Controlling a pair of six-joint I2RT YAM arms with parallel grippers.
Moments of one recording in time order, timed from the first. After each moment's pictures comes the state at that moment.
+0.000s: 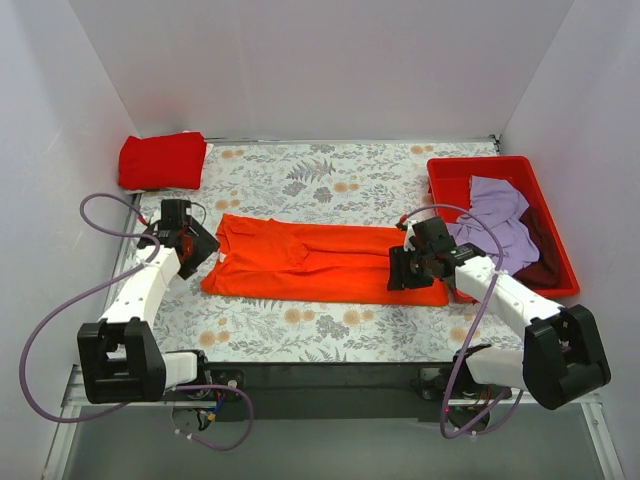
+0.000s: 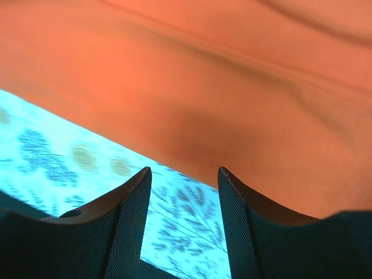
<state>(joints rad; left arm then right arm) 0.02 1.28 0.85 -0.65 -0.17 -0.77 0.43 1.25 0.70 -0.54 -0.19 0.24</state>
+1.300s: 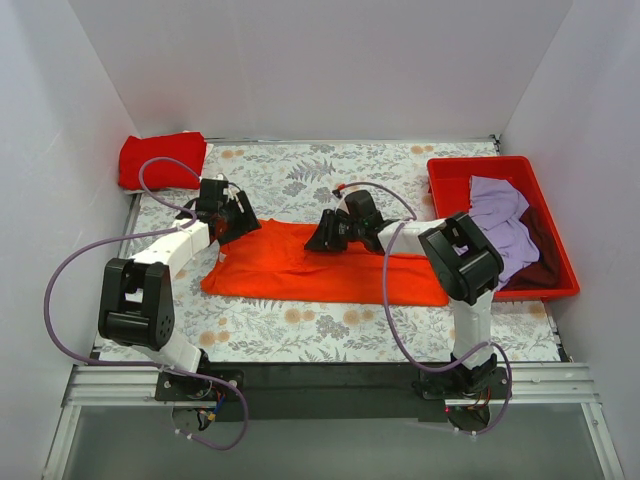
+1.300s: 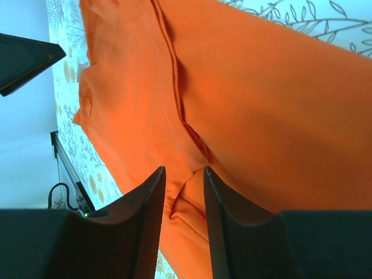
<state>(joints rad) -0.17 1.57 0.99 -0.28 0.06 -0.56 0.62 2.00 1.12 0.26 -0.52 0.78</state>
